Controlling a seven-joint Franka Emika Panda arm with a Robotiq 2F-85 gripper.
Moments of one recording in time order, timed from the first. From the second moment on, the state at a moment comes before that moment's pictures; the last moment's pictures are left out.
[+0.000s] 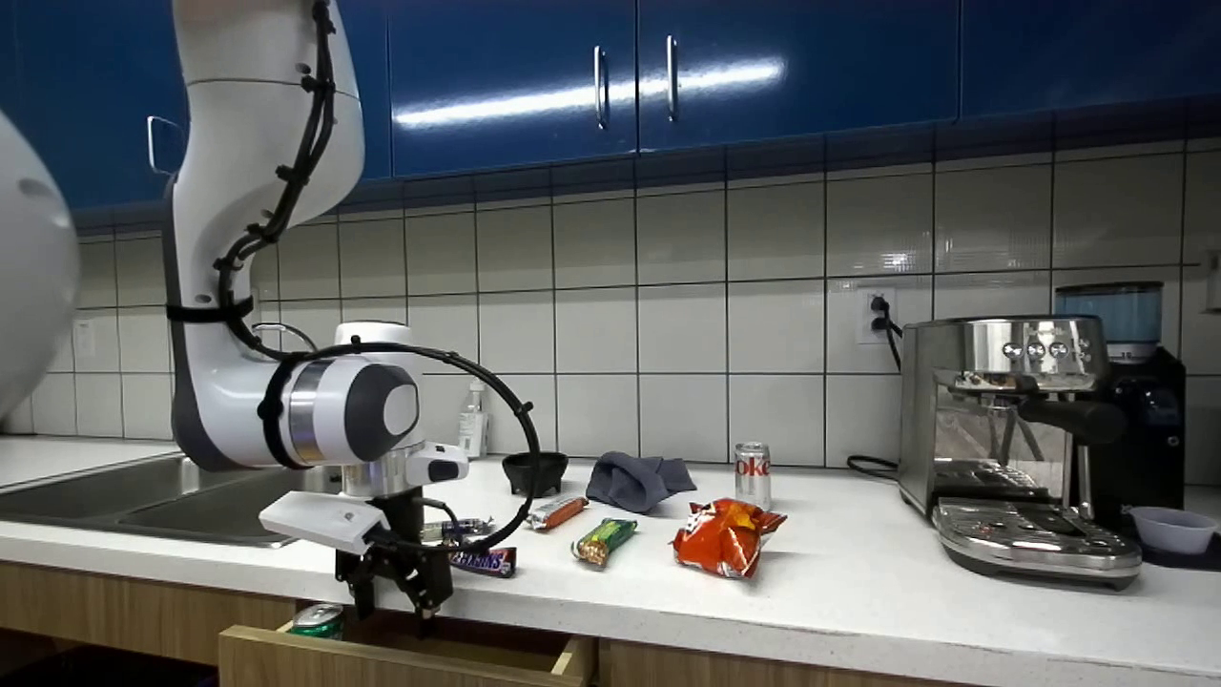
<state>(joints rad) 0.20 0.36 0.01 -2.52 -0.03 2.96 0.37</state>
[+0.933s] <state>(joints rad) 0.07 0.46 0.13 -2.47 0.04 2.96 0.06</state>
